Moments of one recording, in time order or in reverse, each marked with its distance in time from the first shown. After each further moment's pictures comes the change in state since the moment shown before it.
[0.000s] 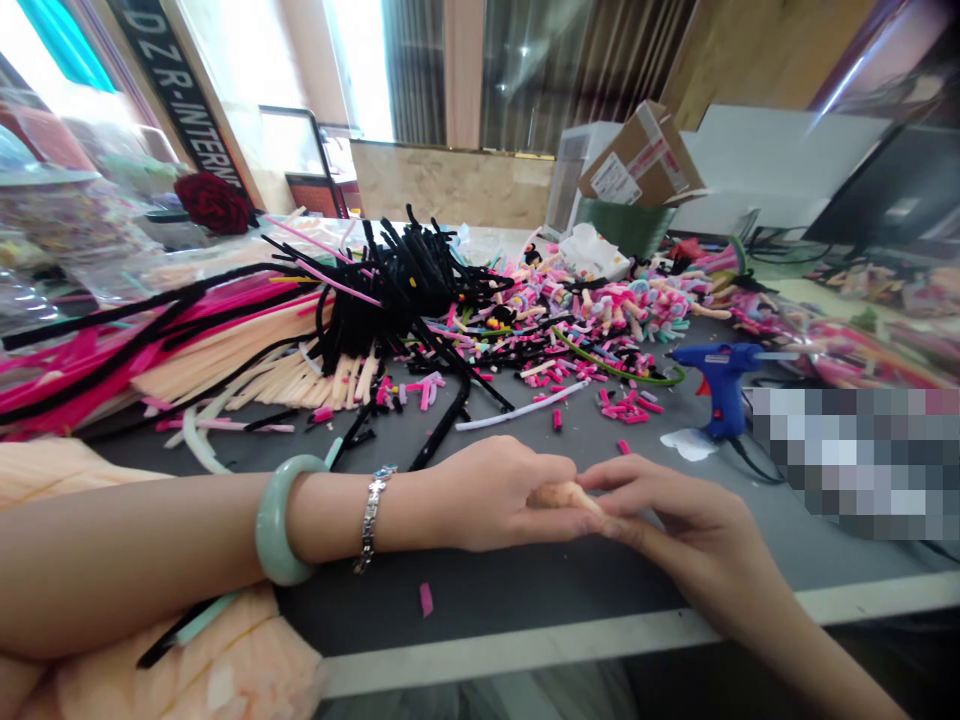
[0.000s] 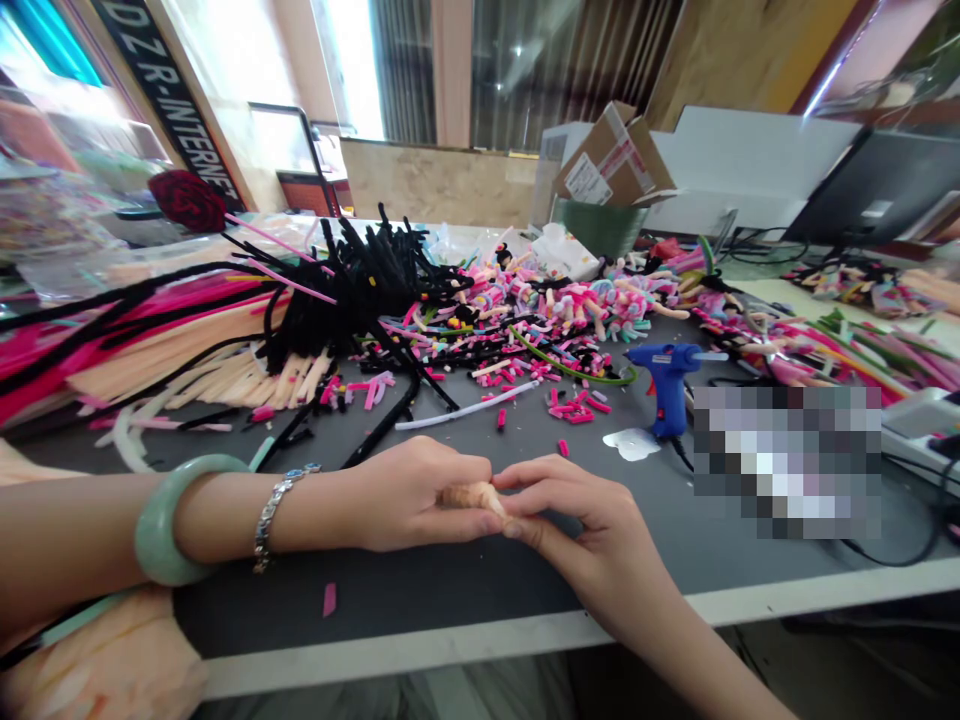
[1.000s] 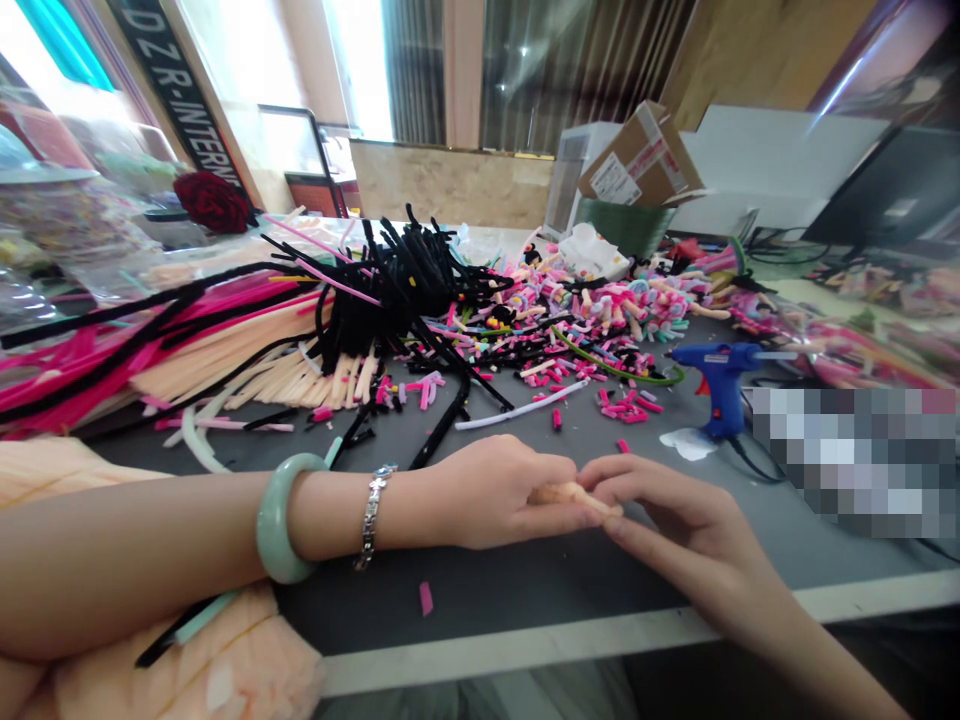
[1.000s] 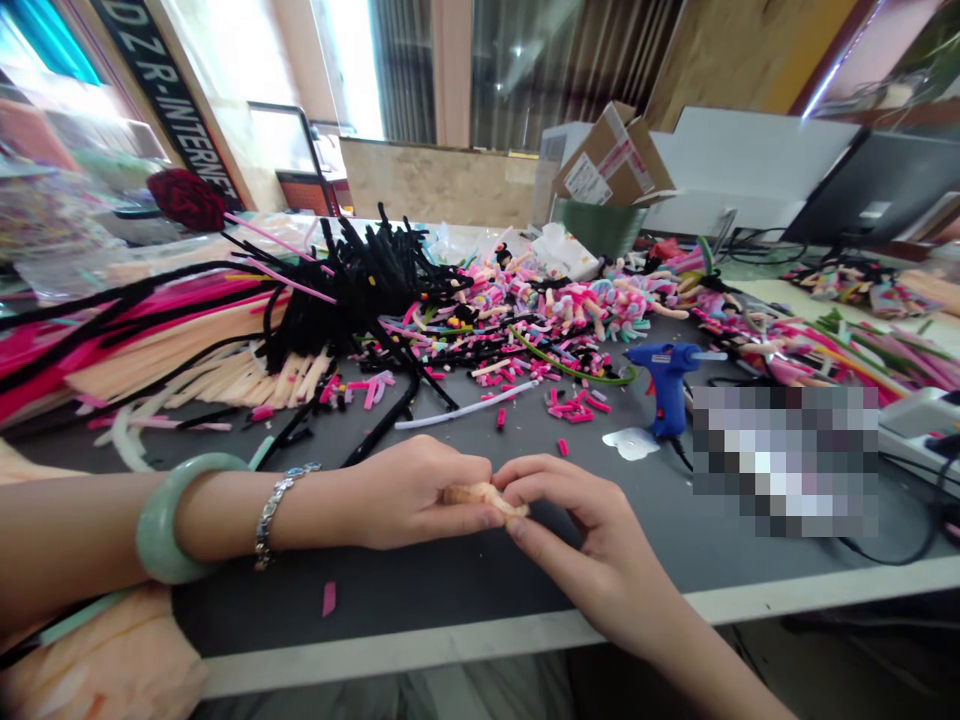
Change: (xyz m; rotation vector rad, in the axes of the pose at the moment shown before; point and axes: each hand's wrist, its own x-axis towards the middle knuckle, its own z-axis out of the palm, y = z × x) left_hand 0.001 -0.001 0.000 0.009 -0.001 0.008; right_hand -0.001 -0.007 -0.001 0.083 -0.041 0.052
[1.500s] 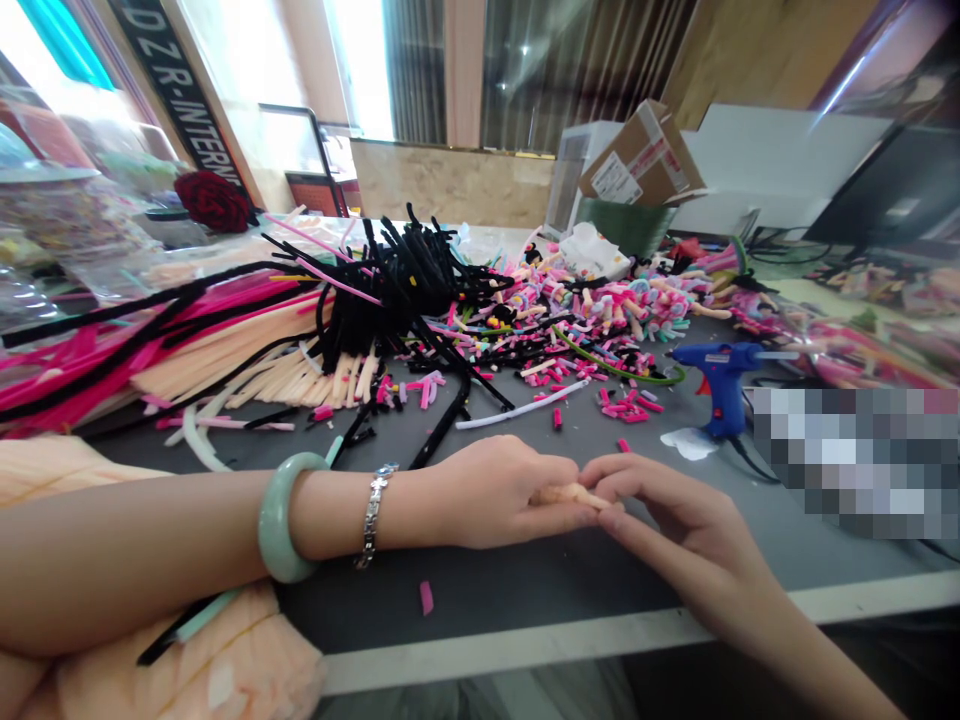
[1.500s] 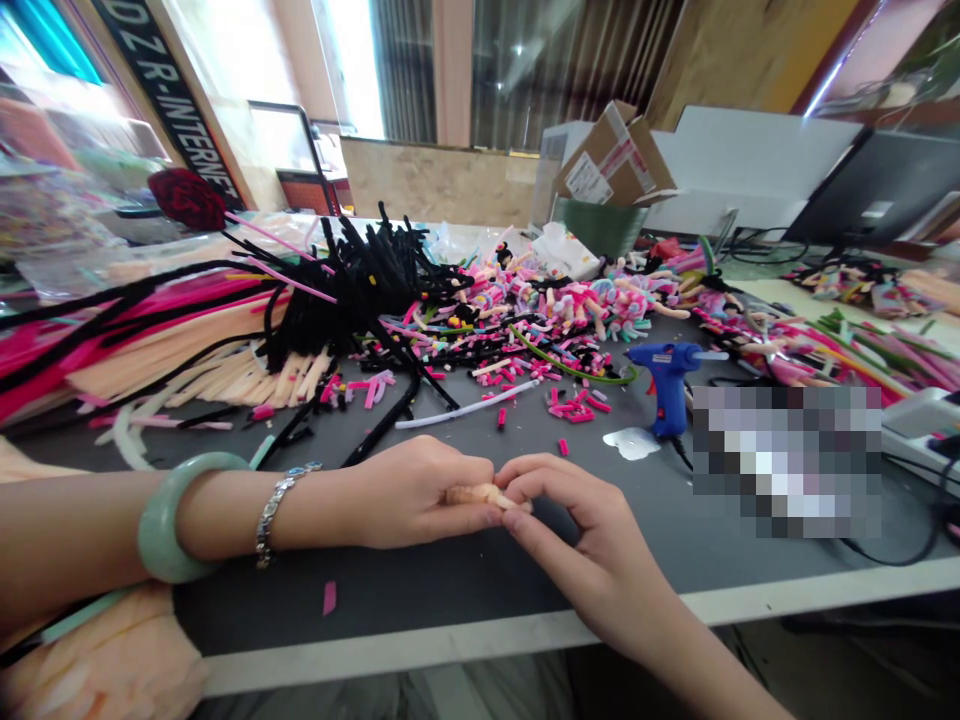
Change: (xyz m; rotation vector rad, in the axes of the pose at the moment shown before) left_hand 0.000 0.000 0.002 0.029 0.021 0.033; right_hand 0.001 0.000 0.004 -0.037 -0.003 0.022
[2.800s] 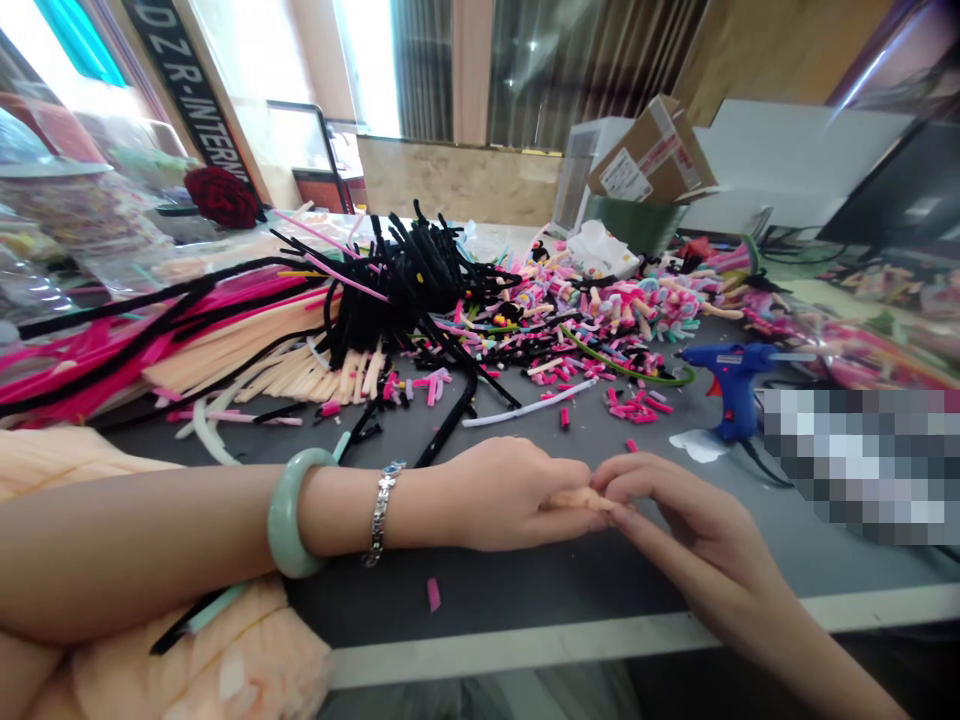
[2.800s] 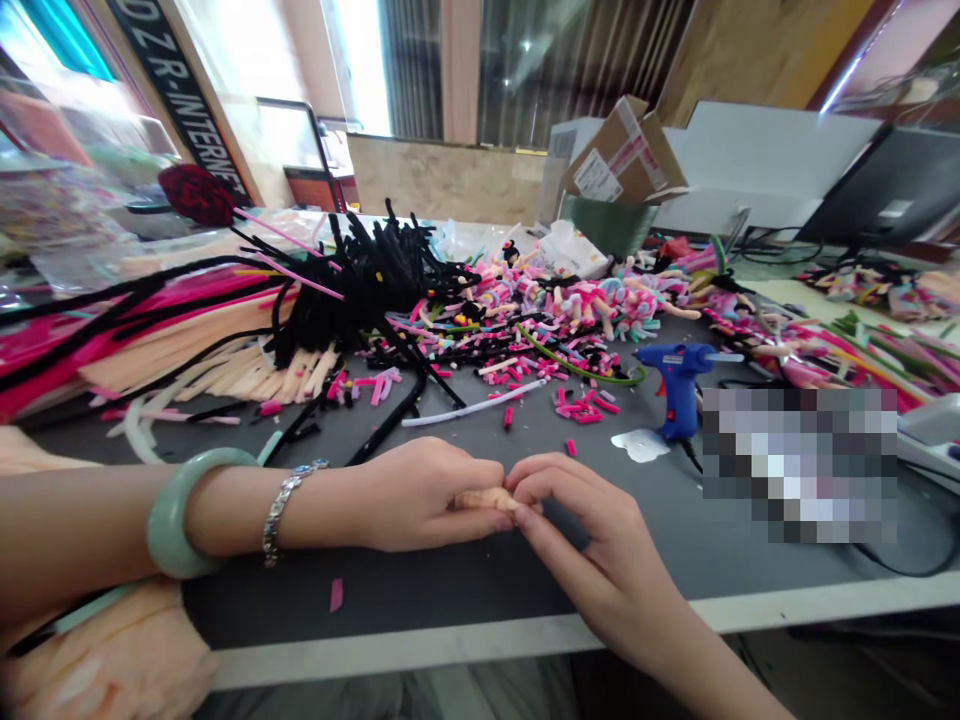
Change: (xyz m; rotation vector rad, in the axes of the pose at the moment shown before) left_hand -0.001 0.003 0.000 0.087 -0.016 0.006; right_hand 0.000 0.004 0.000 -0.104 -0.024 -0.152
